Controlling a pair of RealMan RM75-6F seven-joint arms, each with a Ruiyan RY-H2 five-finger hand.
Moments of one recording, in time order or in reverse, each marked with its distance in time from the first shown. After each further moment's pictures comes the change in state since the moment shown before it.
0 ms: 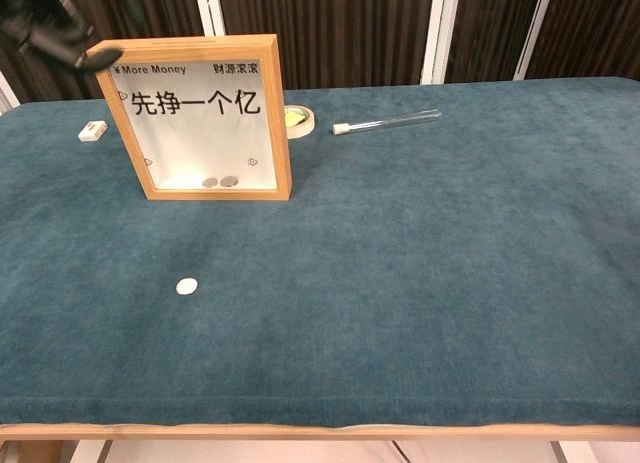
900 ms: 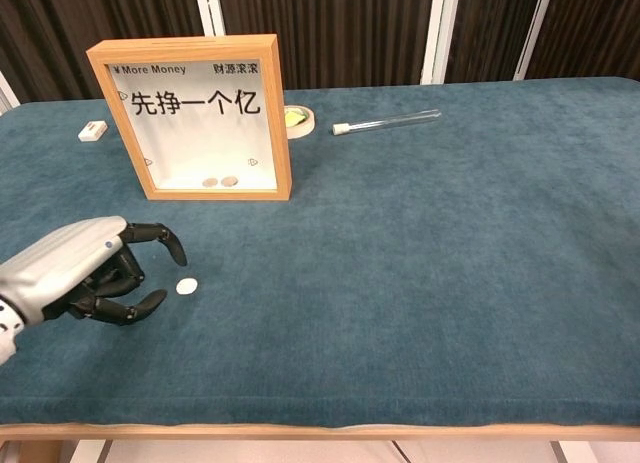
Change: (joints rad) left arm 0.239 -0.468 0.189 0.463 0.187 -0.035 -0.139; right arm -0.001 -0.007 -0.030 -0.008 -0.054 0.005 -0.019
